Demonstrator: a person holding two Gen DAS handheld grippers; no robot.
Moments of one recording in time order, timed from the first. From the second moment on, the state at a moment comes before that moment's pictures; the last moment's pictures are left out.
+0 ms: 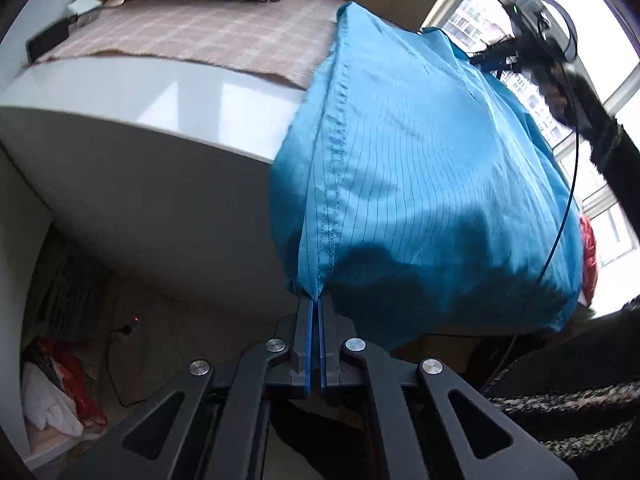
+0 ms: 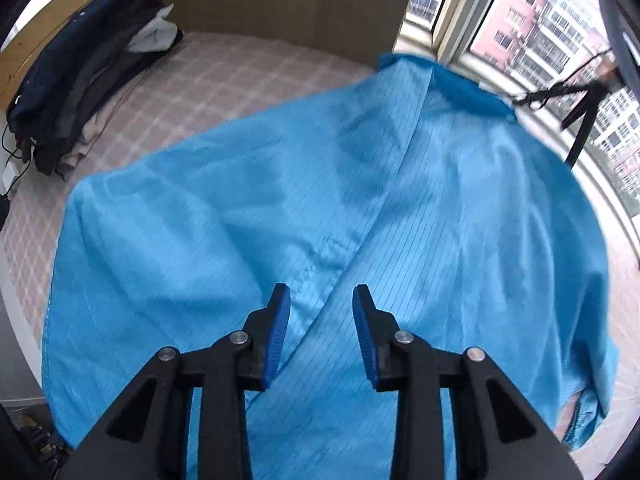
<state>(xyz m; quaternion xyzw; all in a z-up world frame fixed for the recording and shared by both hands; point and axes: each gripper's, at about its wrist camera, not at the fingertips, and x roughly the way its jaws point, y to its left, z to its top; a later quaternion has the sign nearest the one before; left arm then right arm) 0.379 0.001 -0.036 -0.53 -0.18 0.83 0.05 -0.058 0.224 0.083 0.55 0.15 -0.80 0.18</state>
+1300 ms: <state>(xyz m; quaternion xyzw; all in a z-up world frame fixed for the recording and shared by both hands) 0.352 -0.064 -0.043 -0.46 -0.18 0.85 0.18 -0.035 -0.047 0.016 0.60 0.25 -0.75 0.12</state>
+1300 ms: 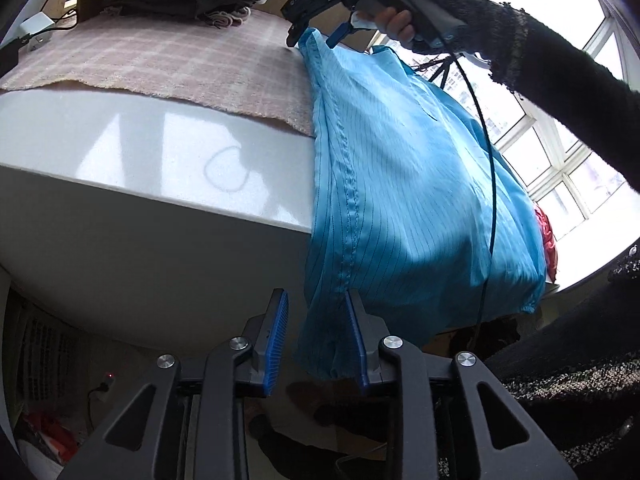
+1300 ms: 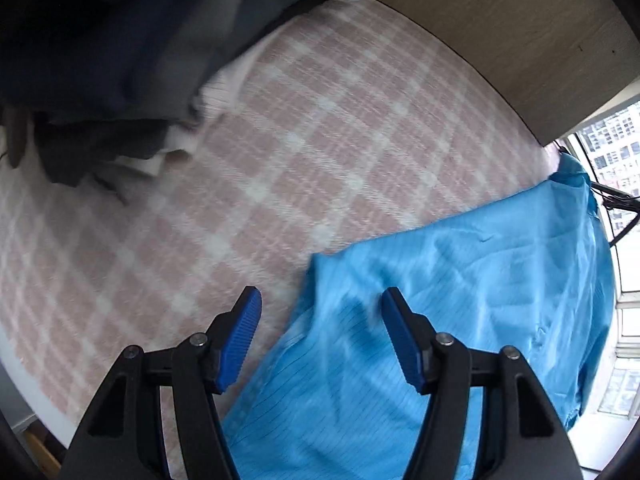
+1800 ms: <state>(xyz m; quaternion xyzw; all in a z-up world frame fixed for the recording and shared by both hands) 0.344 -0.068 -0.058 -0.46 -0.19 0.83 0.26 -0.012 0.005 0.058 0.60 0.17 -0.77 0.16</state>
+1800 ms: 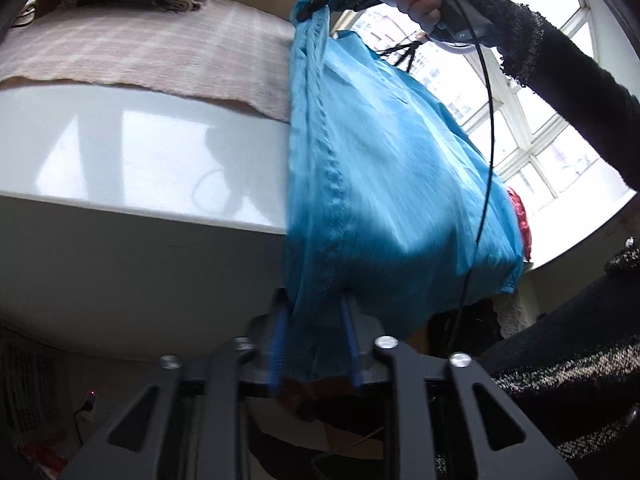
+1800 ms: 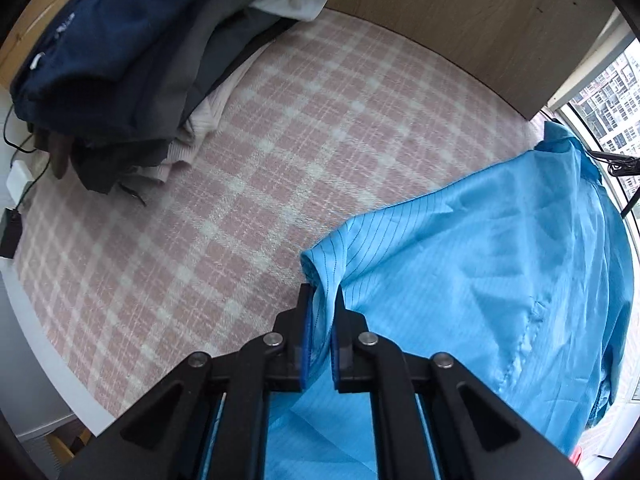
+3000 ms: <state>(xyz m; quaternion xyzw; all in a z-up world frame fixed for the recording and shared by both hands) 0.350 0.217 0.032 -0.50 -0.05 0.81 0.30 -0.054 0.279 0.023 0.62 0.04 -0.76 0.19</state>
